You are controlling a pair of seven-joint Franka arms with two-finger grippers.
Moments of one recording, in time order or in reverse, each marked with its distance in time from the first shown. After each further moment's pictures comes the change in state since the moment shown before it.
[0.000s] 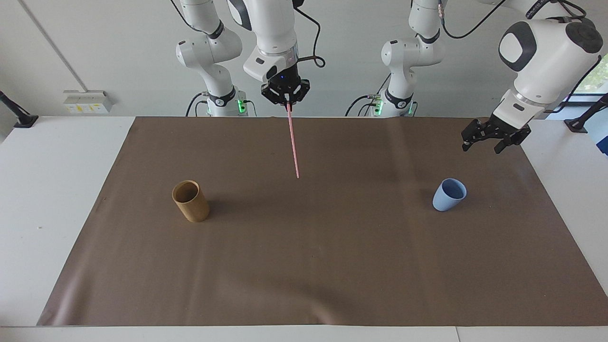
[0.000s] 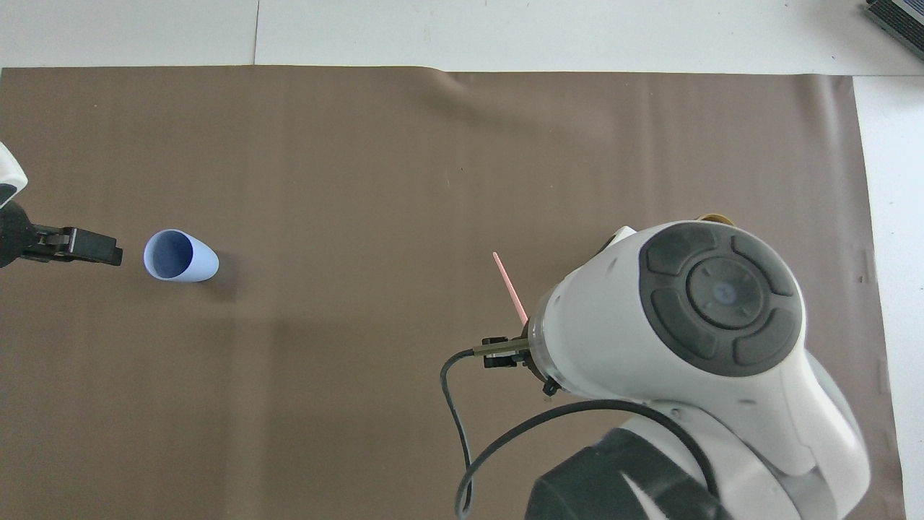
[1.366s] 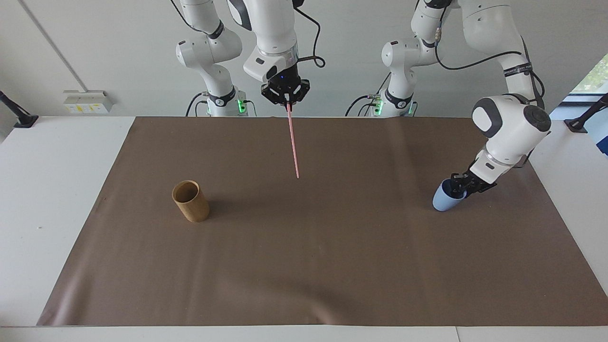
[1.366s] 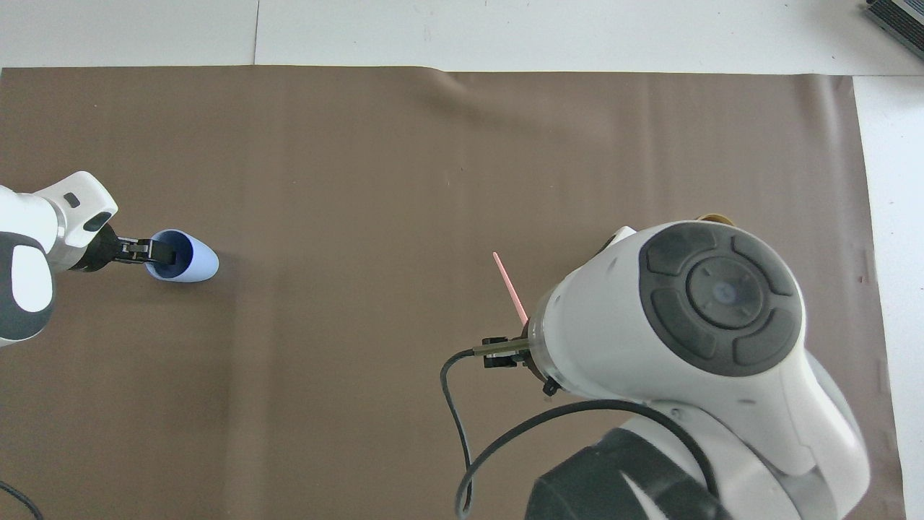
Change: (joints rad) left arm 0.035 0.185 -0.022 -0.208 -0.075 0.415 0.058; right arm 0.000 0.000 0.000 0.000 0.000 0.000 0.000
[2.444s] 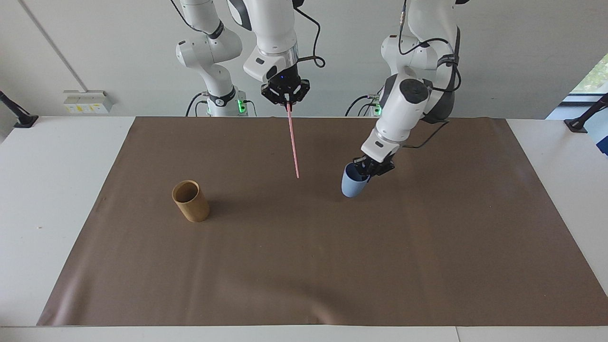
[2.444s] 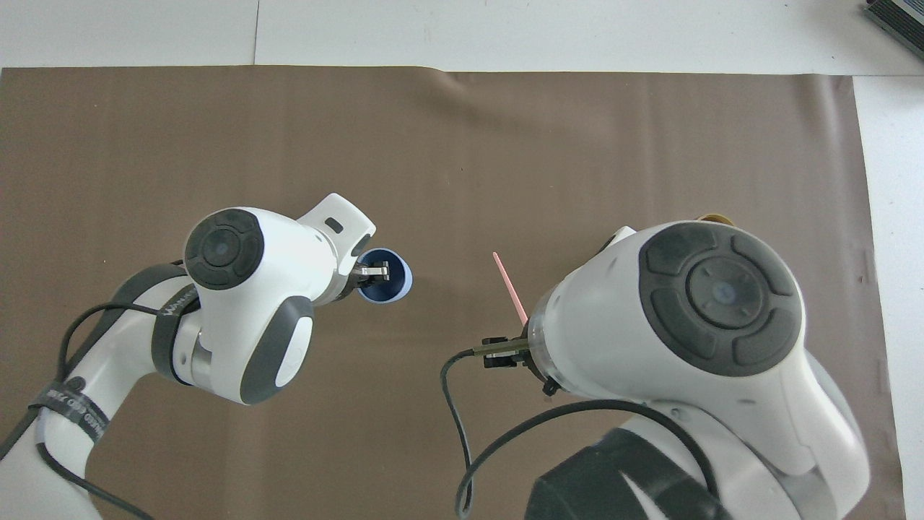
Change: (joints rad) left arm -0.597 -0.037 -0.020 0.013 -0.035 0.054 -0.721; right arm 0.000 0.000 0.000 0.000 0.000 0.000 0.000
